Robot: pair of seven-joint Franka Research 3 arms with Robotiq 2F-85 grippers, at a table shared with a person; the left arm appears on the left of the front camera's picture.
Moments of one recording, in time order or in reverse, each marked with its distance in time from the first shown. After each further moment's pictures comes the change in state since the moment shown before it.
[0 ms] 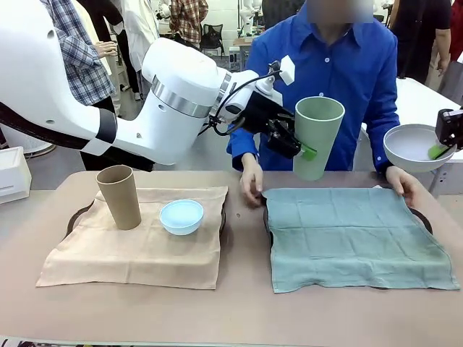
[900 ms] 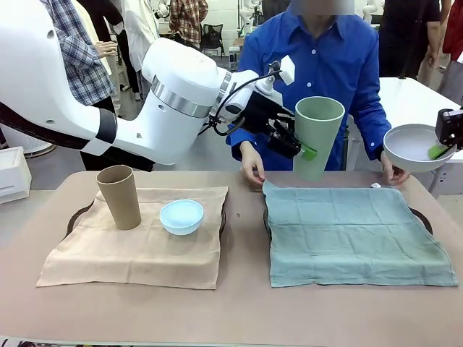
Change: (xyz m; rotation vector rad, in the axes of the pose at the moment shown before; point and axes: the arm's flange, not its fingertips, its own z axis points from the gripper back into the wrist) left arm 0.000 0.000 0.000 0.000 0.000 0.000; right arm 0.000 0.000 0.000 0.000 0.000 0.000
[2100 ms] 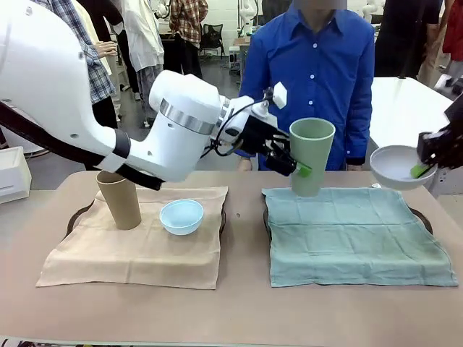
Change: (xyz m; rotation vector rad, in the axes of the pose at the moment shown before) left arm -0.065 0.012 -0.032 -0.039 -0.053 0.092; right arm 0.004 -0.007 -0.066 0.016 0.076 0.034
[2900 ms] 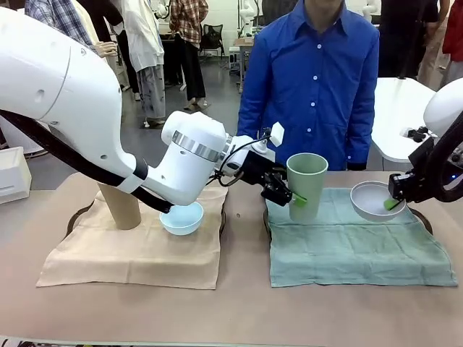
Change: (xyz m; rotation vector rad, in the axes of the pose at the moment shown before) left arm -0.072 0.011 -0.044 -0.071 0.002 -0.022; right arm 0.011 -0.037 -0.113 0.082 0.058 0.075
